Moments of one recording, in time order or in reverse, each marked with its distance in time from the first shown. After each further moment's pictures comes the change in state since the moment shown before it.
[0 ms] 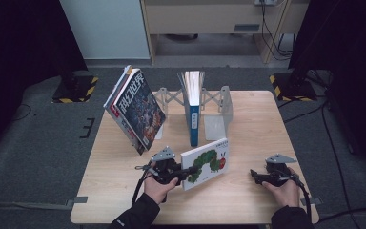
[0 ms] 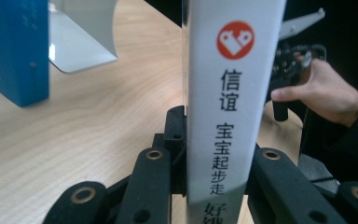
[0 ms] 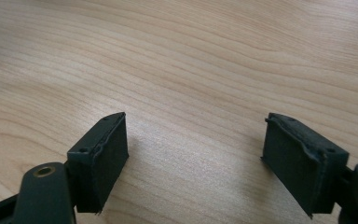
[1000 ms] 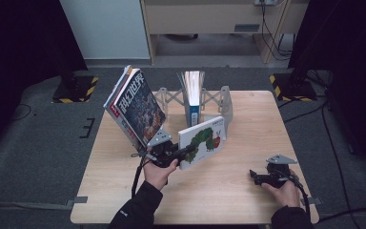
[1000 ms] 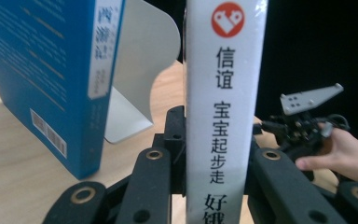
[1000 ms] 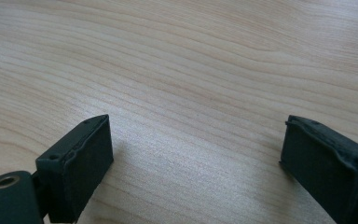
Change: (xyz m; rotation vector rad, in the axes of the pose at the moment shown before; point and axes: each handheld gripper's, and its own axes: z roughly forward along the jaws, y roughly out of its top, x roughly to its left) left arm -0.002 0.052 -0.005 -0.142 0.137 0.036; right arm -0.002 -0.004 0.004 -0.027 0.000 0.022
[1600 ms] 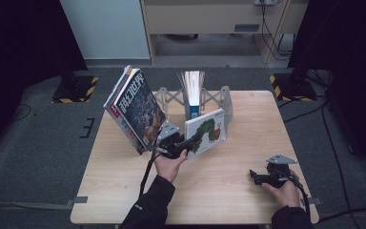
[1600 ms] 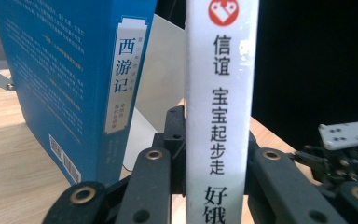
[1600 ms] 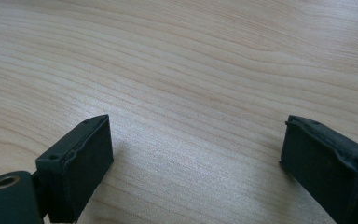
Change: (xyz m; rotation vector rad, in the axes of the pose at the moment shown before) left arm 0.001 0.007 0.035 -0.051 0.105 0.000; right arm 0.000 0.000 0.000 0.000 0.000 0.000
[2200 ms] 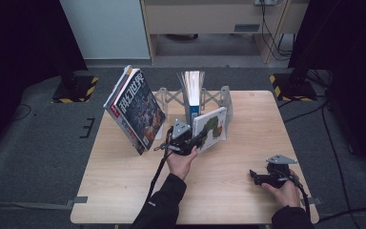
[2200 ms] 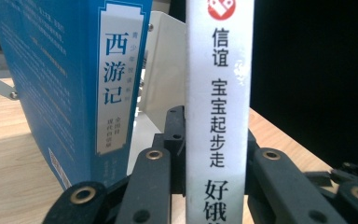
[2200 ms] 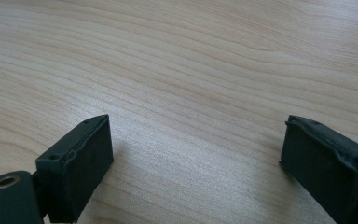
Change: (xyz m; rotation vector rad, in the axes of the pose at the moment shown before) left arm -0.007 -0.005 0.034 -0.029 0.085 0.023; right arm 0.000 0.000 0.000 0.000 0.000 -0.001
